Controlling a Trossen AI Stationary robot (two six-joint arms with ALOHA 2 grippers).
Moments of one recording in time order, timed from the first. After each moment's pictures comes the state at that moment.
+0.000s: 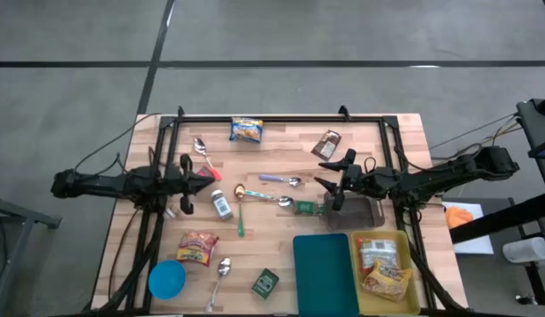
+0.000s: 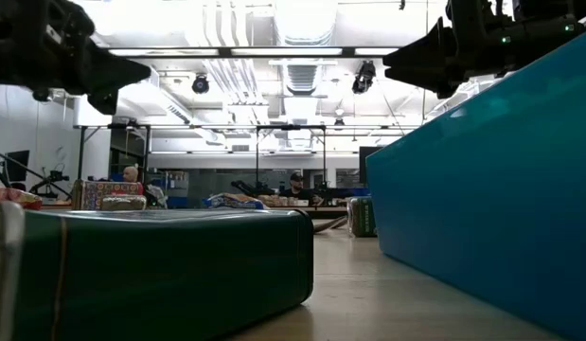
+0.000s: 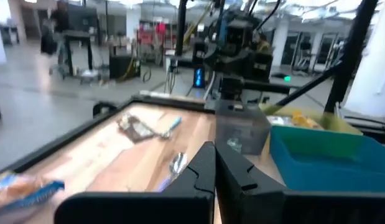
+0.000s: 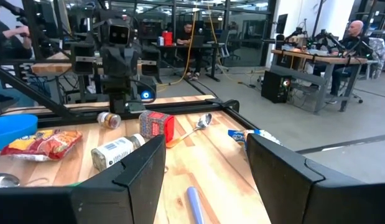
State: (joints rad) left arm -0.07 0.19 0.09 0.08 -0.23 -0.09; right arm 0.09 1.05 0.29 0.76 0.42 0.00
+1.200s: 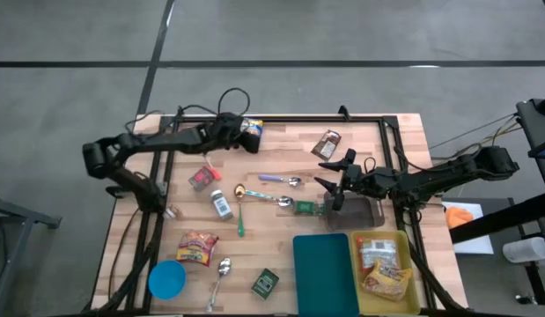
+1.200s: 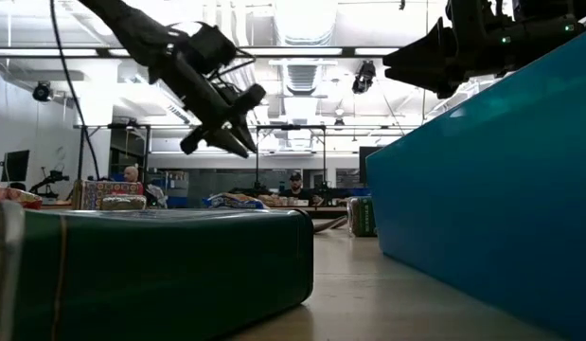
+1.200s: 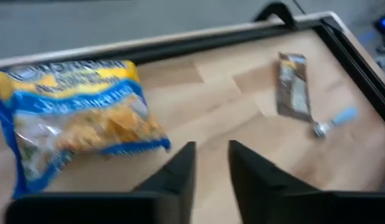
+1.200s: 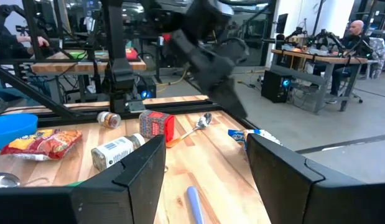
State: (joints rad) left arm 0.50 1.51 0.89 -0.07 -0.13 -0.63; right arm 0.09 1.05 0.29 0.76 0.42 0.00
